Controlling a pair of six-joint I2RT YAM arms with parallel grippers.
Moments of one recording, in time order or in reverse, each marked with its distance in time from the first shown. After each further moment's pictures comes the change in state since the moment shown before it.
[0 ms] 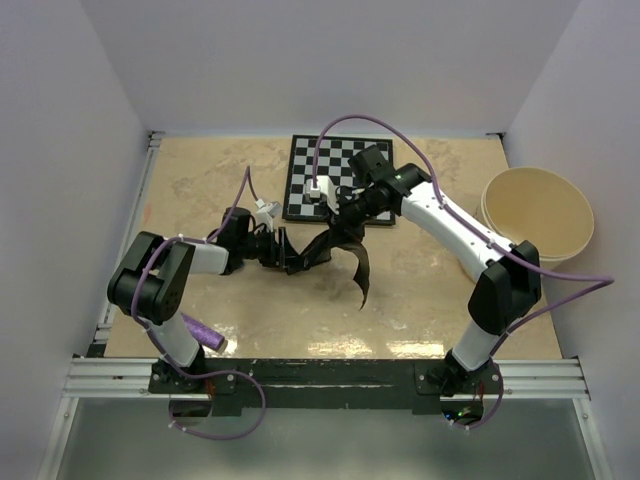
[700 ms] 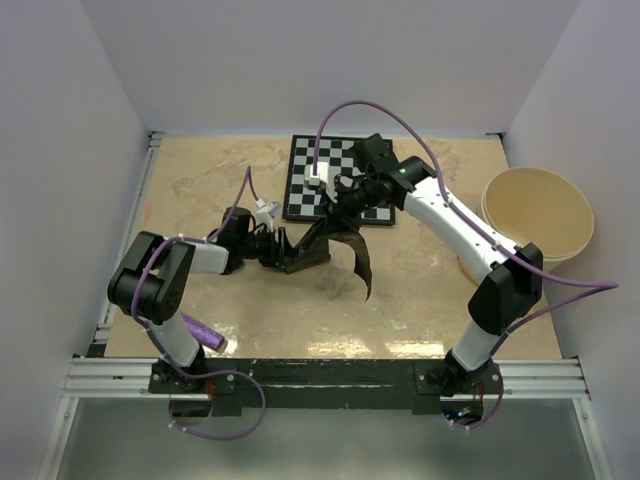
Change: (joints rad) left arm 0.000 0.002 0.003 -0.009 -0.005 0.014; right arm 0.000 0.000 0.079 0.024 -0.008 0.032
